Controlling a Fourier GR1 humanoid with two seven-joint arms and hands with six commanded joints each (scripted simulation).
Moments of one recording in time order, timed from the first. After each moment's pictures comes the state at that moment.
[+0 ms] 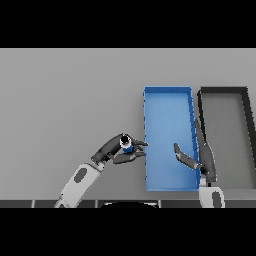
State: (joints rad) left arm -0.23 0.07 -0.51 -1.58 0.00 -0.20 -0.07; right arm 0.19 -0.18 0.08 -1.86 0.23 -0.01 -0.08
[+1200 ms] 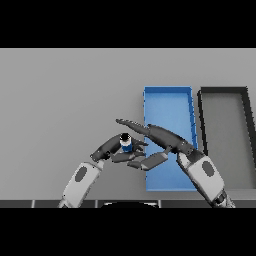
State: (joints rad) left arm -0.22 0.00 -0.43 -1.58 -0.04 -0.33 -0.04; right arm -0.46 -0.30 0.34 -1.99 -0.34 0.43 0.45
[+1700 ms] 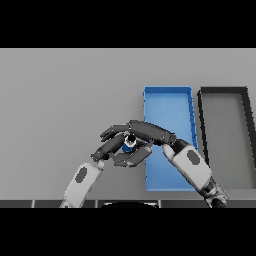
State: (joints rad) left arm -0.20 -0.03 -0.41 -1.58 -0.09 -0.36 0.01; right arm -0.60 -0.22 0.39 -1.84 -0.33 0.50 0.49
